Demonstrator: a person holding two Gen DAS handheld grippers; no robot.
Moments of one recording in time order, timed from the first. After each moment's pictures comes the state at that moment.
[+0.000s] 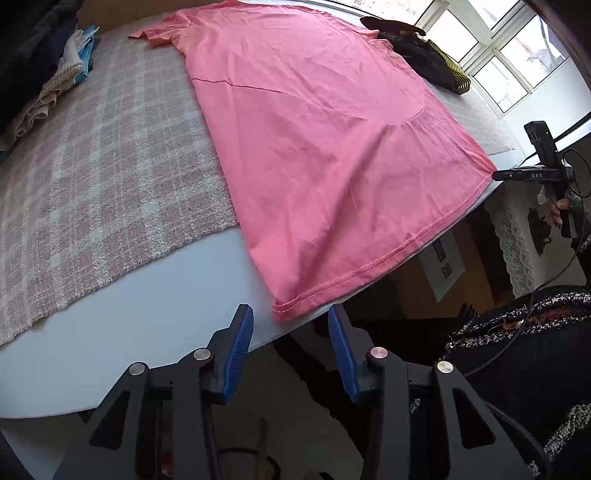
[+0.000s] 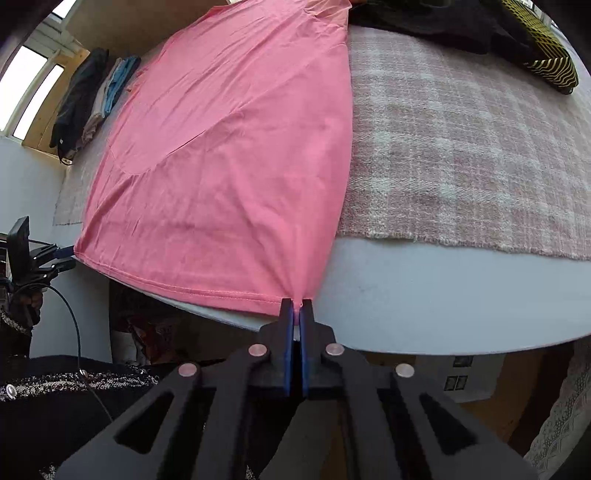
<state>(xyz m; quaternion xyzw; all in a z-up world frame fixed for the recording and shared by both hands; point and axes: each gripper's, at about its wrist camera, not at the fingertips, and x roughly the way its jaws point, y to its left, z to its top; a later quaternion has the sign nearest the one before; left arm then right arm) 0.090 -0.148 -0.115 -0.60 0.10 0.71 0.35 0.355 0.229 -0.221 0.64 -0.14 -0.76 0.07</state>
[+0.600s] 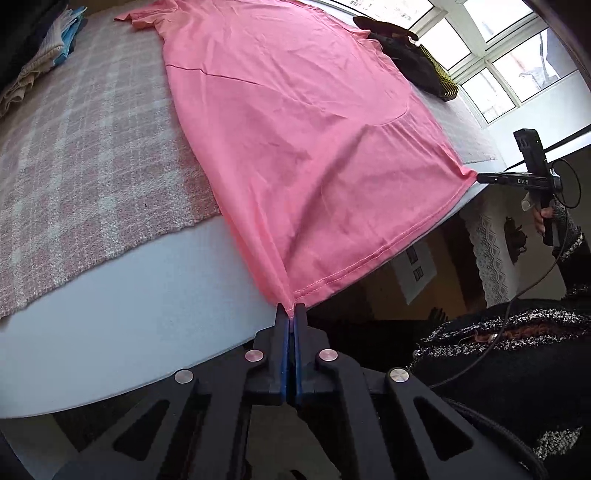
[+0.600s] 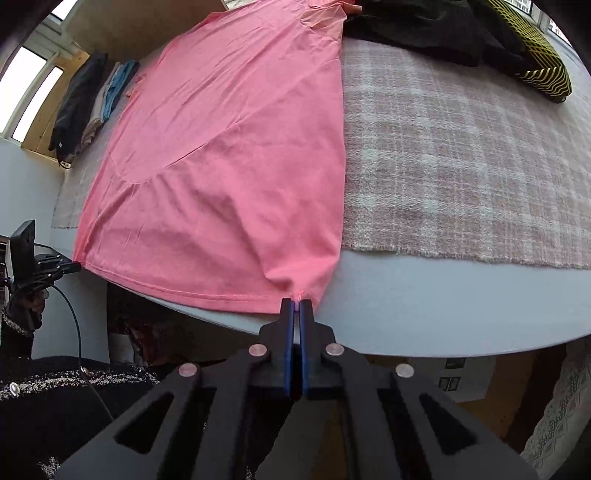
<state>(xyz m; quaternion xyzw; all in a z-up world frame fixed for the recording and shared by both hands) 0.088 -0.139 -0.114 -0.62 0.05 0.68 0.39 0.355 0.242 -0.205 0.63 -0.14 -0.76 0.07</state>
